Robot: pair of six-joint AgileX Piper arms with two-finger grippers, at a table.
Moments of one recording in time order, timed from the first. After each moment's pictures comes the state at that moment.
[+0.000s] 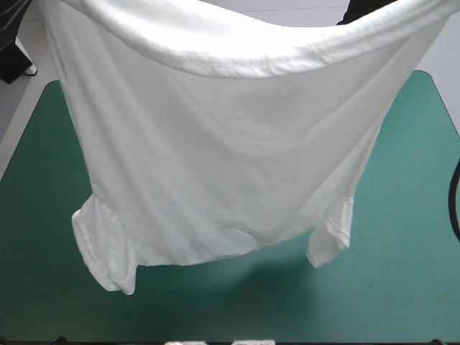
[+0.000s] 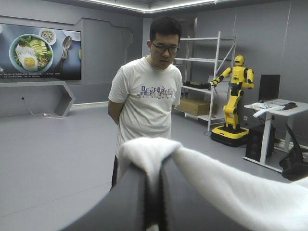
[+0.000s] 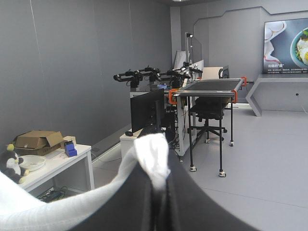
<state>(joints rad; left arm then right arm) -0.50 1.39 -2.62 -0.15 1.09 0.00 0.34 1.27 -2.53 0.09 1.11 0.04</state>
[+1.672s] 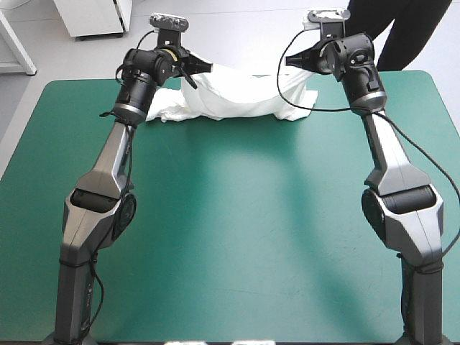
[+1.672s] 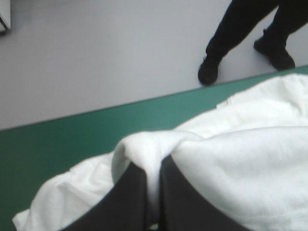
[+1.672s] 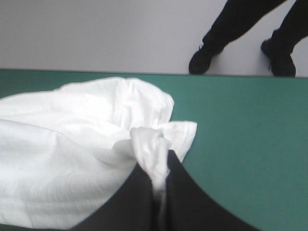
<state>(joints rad) -0.30 2.32 -2.61 0.08 0.92 -0.05 0.24 2.22 -2.52 -0.15 1.02 0.21</state>
